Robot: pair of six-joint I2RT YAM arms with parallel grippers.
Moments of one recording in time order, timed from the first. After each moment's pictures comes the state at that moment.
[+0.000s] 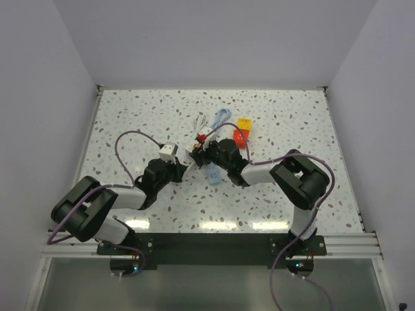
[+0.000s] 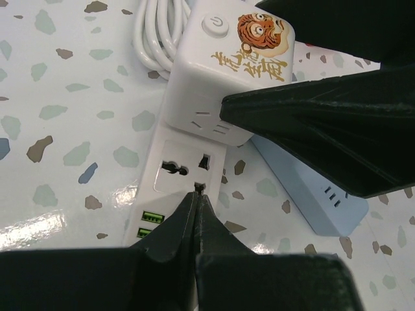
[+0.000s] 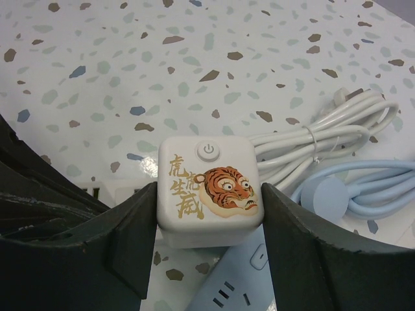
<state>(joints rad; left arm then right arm) -0.55 1.44 0.29 0.76 -0.02 -0.36 0.78 1.87 0.85 0.76 -0.07 -0.07</state>
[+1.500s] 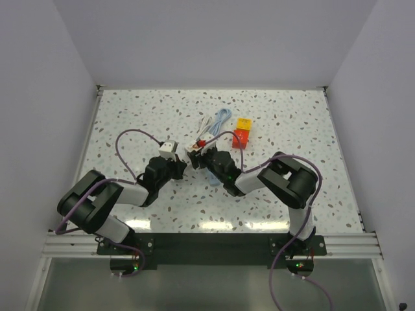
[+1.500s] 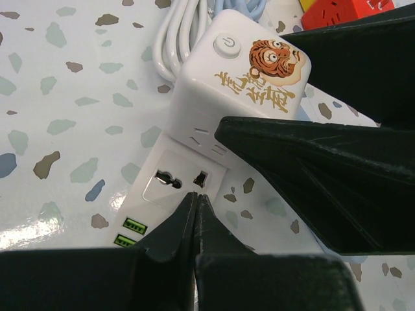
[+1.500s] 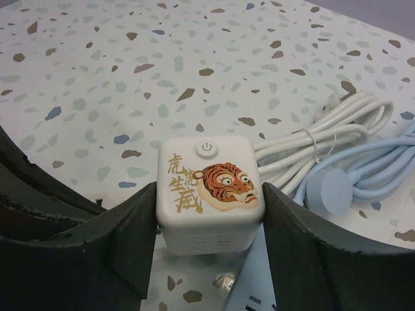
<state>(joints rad) -0.54 1.52 0.32 0.81 -0.03 -0.36 0.88 1.98 0.80 0.99 0.21 0.03</state>
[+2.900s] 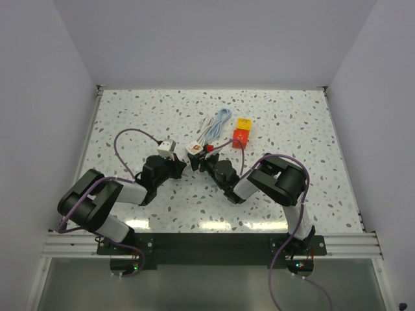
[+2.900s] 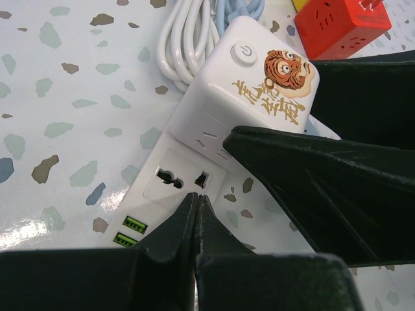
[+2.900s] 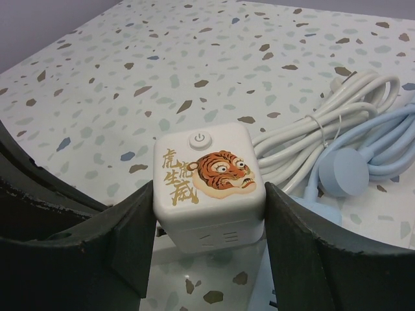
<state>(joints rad) -0.49 1.53 0.32 0.83 0.05 -0.36 0.92 2.08 0.73 1.25 0.32 0.17</state>
